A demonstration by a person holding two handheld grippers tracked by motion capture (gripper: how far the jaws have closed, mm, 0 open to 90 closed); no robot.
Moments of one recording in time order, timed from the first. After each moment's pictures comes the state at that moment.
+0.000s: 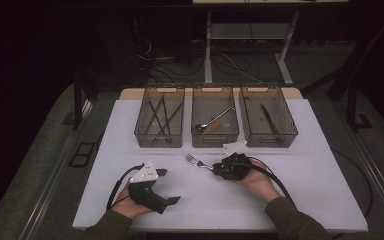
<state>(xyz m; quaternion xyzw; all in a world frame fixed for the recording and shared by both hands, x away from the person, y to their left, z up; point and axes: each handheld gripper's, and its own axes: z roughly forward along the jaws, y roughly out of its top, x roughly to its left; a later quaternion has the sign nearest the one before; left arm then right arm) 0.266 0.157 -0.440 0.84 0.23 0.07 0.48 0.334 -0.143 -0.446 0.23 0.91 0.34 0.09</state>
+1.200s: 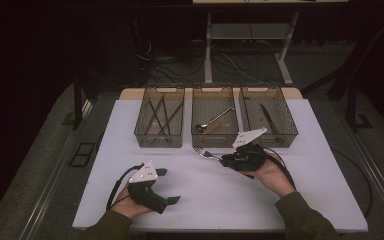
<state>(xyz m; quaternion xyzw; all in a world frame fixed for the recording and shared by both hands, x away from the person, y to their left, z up) 0.267 0.158 -0.440 0.84 0.23 0.07 0.48 0.340 -0.180 -0.405 0.25 0.88 0.39 0.06</state>
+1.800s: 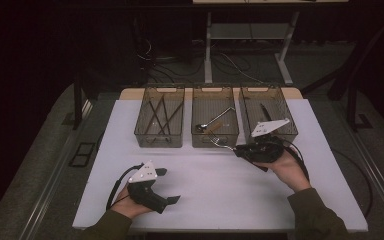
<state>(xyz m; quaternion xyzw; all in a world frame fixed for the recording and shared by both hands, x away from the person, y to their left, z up) 0.267 0.158 -0.440 0.84 0.23 0.07 0.48 0.346 -0.223 -0.382 0.28 0.86 0.42 0.08</state>
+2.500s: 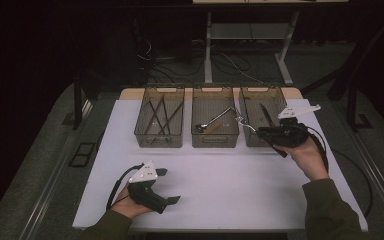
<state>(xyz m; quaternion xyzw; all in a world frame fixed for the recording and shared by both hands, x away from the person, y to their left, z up) 0.267 0.158 -0.440 0.84 0.23 0.07 0.48 0.368 -0.280 -0.355 0.36 0.82 0.43 0.13</state>
